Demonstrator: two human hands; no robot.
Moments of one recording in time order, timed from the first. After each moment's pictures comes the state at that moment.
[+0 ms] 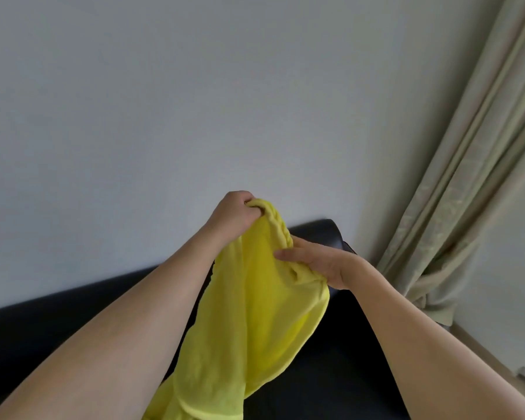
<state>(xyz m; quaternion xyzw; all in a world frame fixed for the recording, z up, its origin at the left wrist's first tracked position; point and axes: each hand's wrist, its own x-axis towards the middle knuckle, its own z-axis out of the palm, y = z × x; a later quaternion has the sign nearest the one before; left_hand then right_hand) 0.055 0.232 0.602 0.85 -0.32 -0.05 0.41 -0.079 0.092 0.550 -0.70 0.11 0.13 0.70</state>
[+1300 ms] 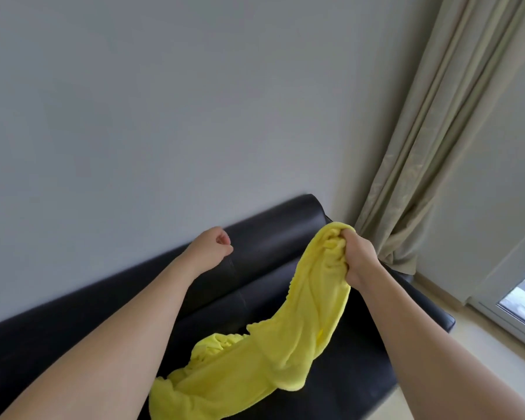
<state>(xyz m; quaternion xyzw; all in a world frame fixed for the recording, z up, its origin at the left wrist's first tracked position) 0.100 0.327 0.519 0.87 -0.32 -0.22 0.31 -0.109 0.127 0.505 -0.45 0.51 -0.25 0.69</state>
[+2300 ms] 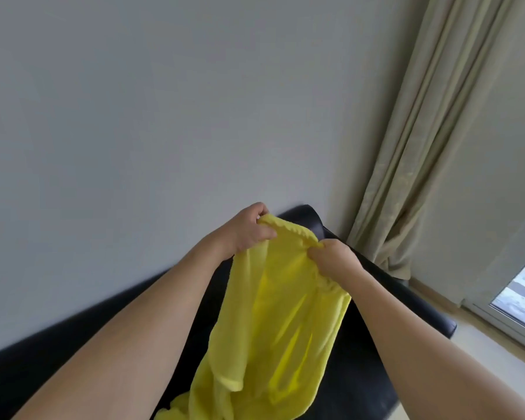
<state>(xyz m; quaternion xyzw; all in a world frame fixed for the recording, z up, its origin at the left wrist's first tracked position) 0.092 0.283 0.587 0.76 -0.46 -0.28 0.36 -0.070 0.159 0.523 -0.78 0.47 -0.10 0.40</state>
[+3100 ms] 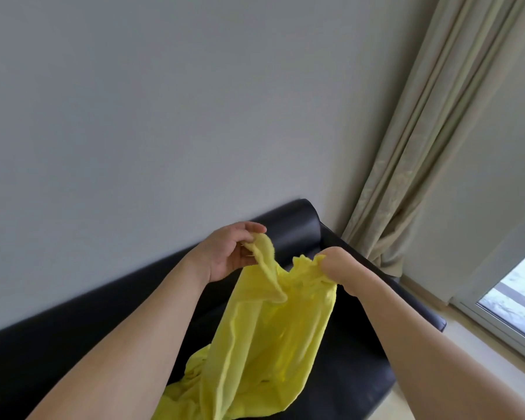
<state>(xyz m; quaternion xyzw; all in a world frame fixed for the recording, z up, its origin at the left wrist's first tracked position) 0.095 0.312 0.549 0.58 -0.22 -0.50 0.61 -0.068 0.130 0.487 -0.77 0.45 -0.01 0.44</state>
